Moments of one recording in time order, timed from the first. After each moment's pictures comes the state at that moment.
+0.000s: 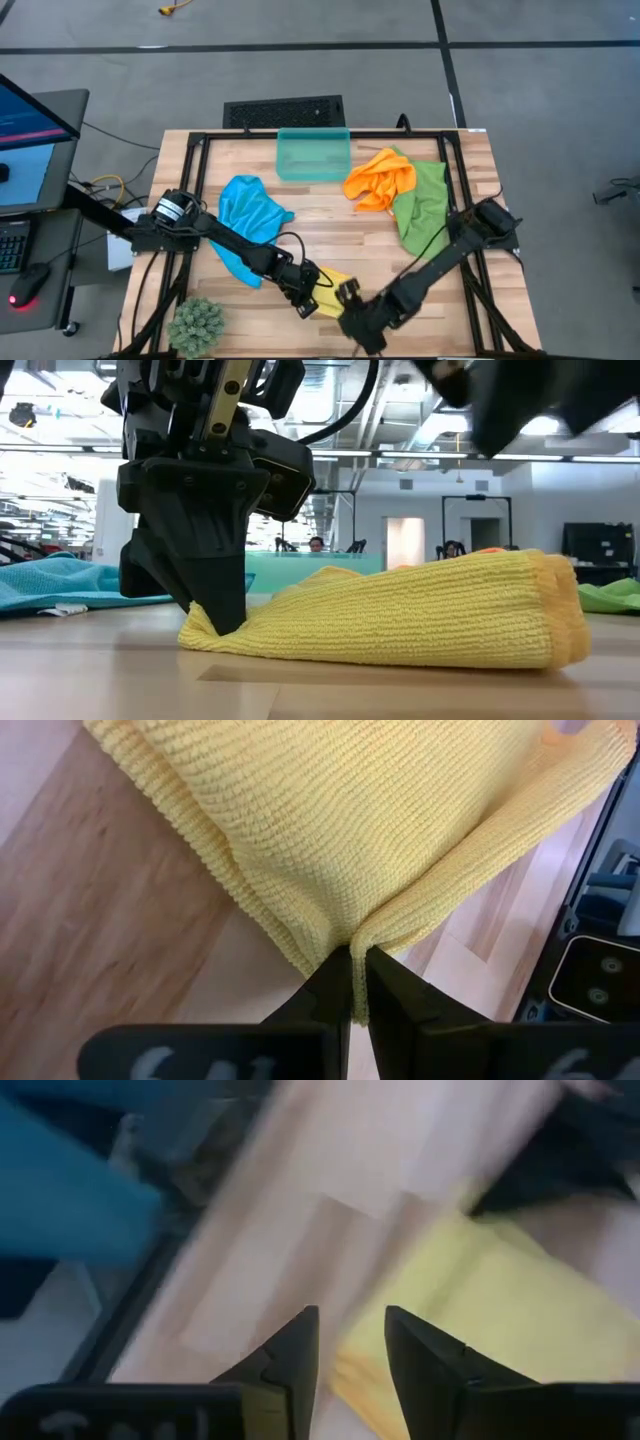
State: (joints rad) left arm -0.40 1.99 1.11 -0.14 0.19 -1.07; right arm 0.69 1.98 1.44 -0.49 0.19 0.09
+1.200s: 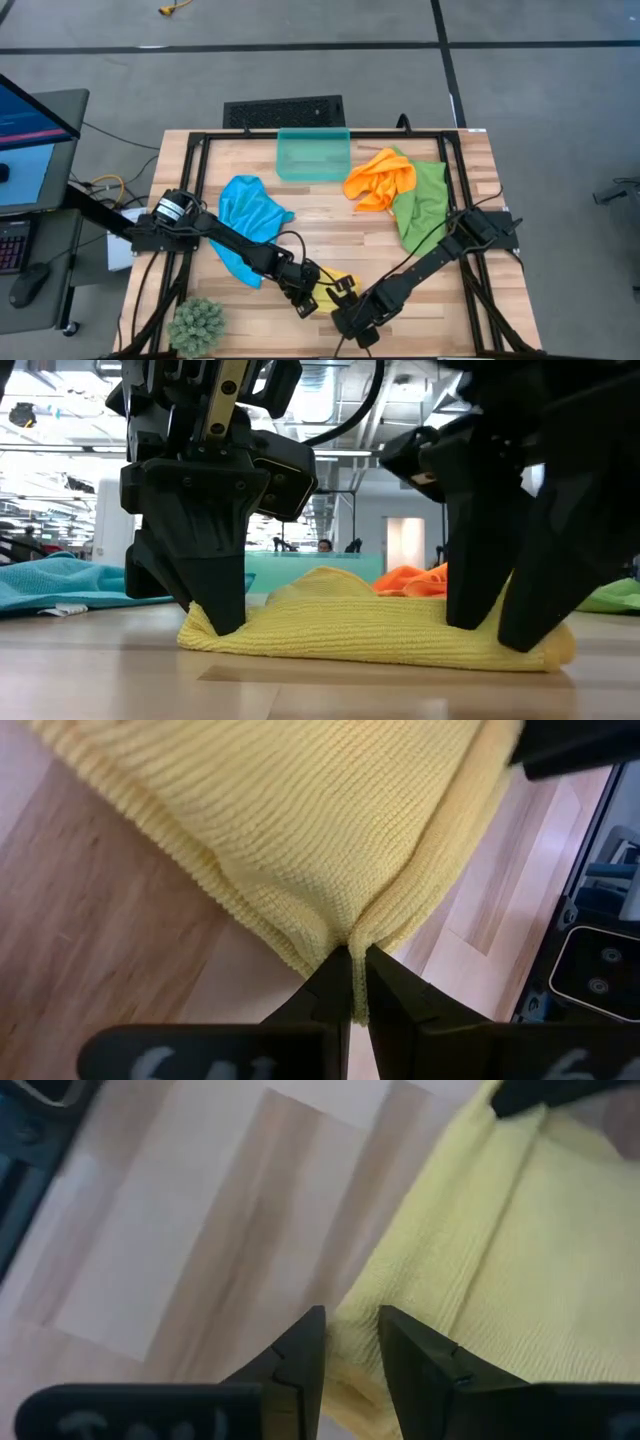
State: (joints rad) left arm -0.40 2.00 1.11 -0.14 0.22 -1.04; right arm 0.63 2.10 1.43 -0.52 0.14 0.14
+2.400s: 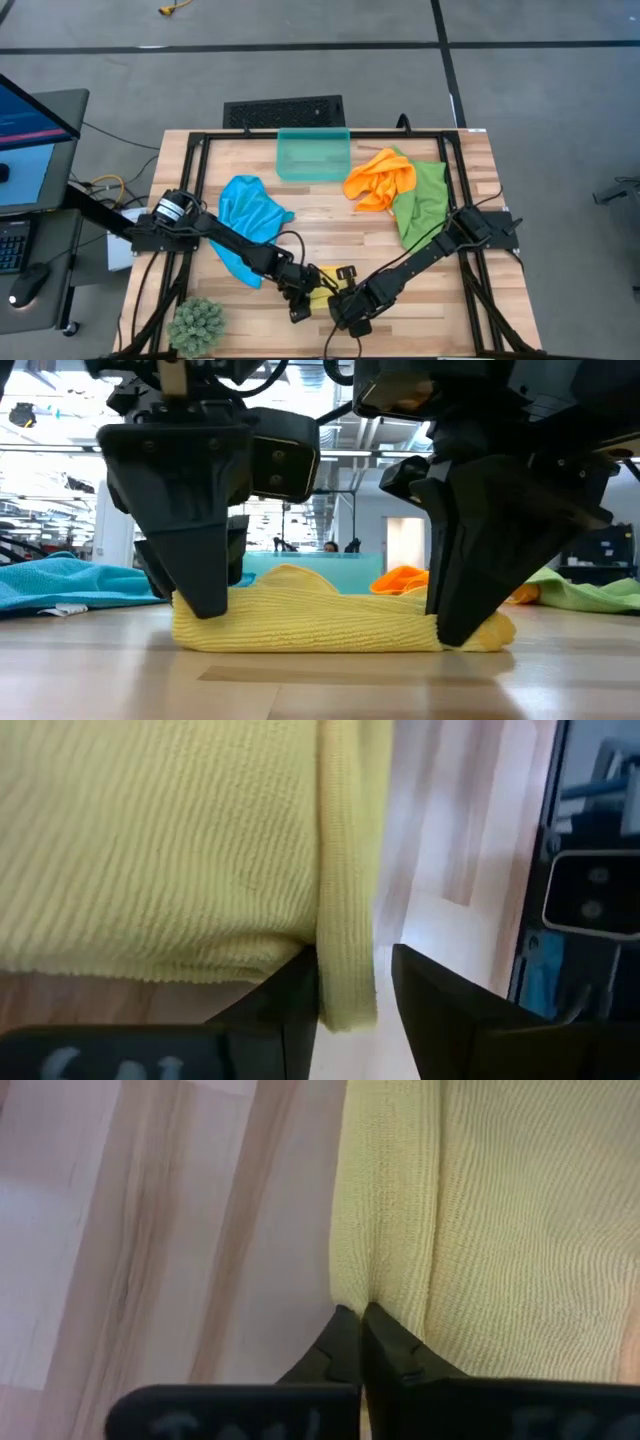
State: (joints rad) left arm -0.41 1.99 1.11 -0.12 0.29 -0.80; right arm 0.57 2.15 1.44 -0.59 0.17 0.25
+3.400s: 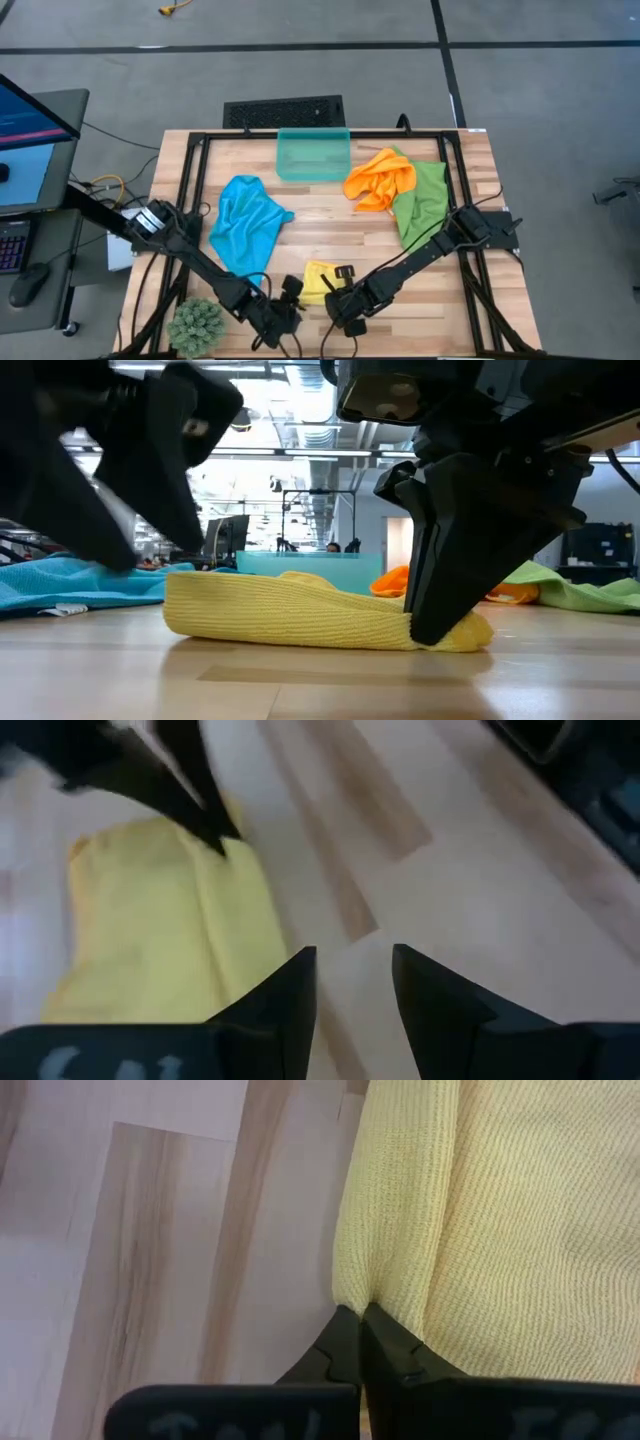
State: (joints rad) left arm -0.69 1.92 1.12 -0.11 -0.41 -0.05; right arm 0.56 2.15 1.44 -0.54 0.16 0.31
